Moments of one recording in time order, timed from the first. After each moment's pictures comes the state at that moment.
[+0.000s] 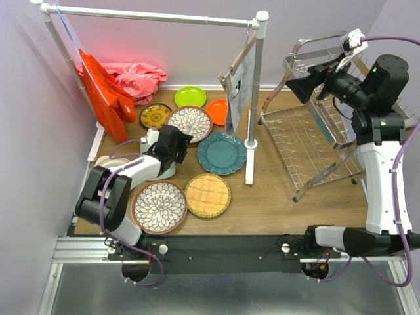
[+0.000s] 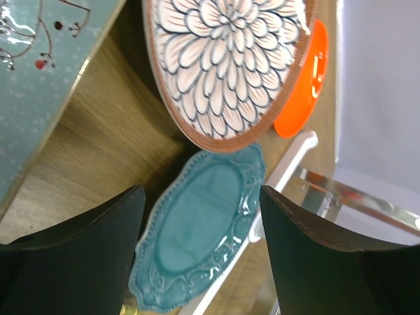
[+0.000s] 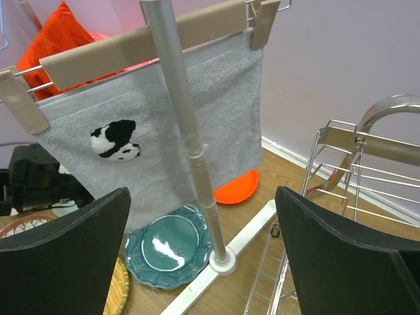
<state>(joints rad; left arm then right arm) -0.38 1.52 0.77 0.11 -0.15 -1.43 0.01 1.28 1.71 -0.46 -0.68 0.02</state>
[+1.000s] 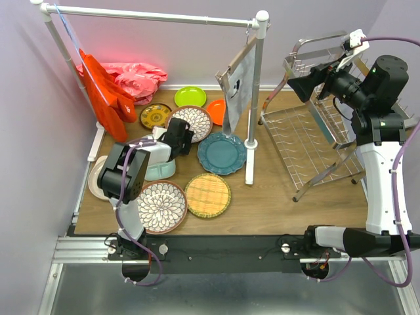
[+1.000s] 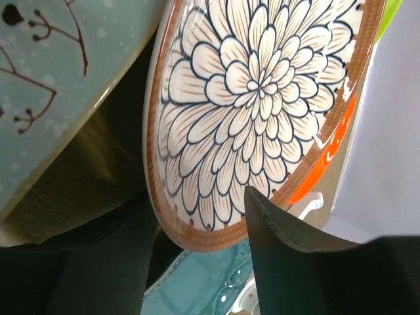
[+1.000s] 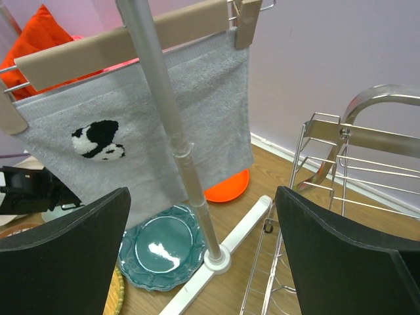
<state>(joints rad) -0.36 1.86 0.99 0.11 -0.18 -1.58 0.01 1.28 1.70 -0.46 -0.63 0.02</state>
